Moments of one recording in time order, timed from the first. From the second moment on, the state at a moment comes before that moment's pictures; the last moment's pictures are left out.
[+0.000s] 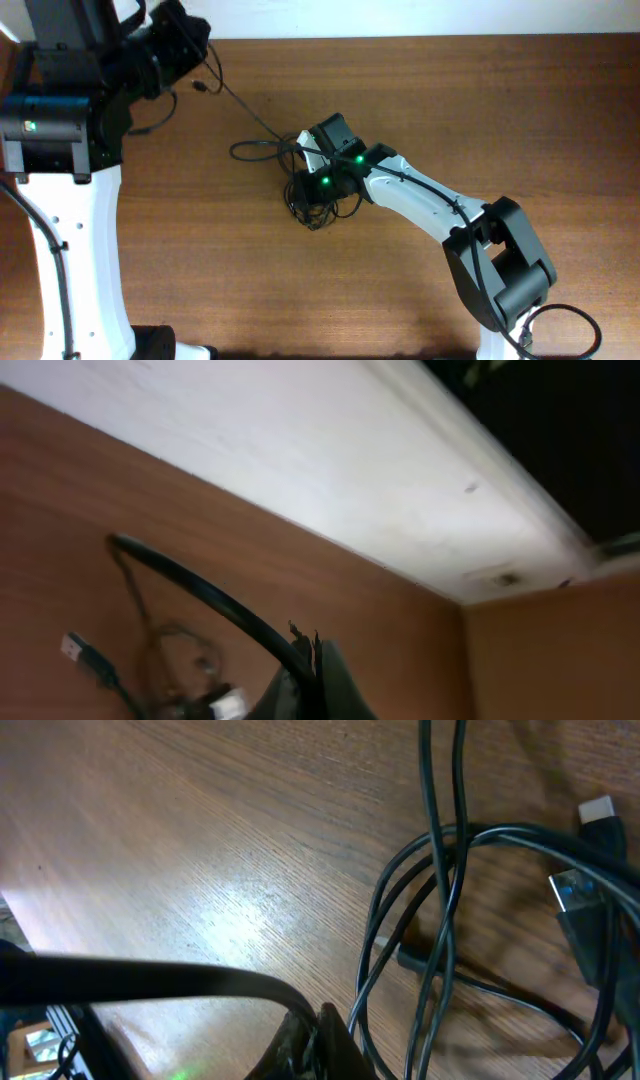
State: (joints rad) left arm -0.03 1.61 2.21 -1.12 0.31 -0.60; right arm 0.63 2.00 1.40 -0.47 -0.52 0.38
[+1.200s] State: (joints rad) left arm -0.17 2.12 2.19 -1.52 0.84 0.51; right arm 0.48 1.56 1.70 -0.84 -0.34 0.64
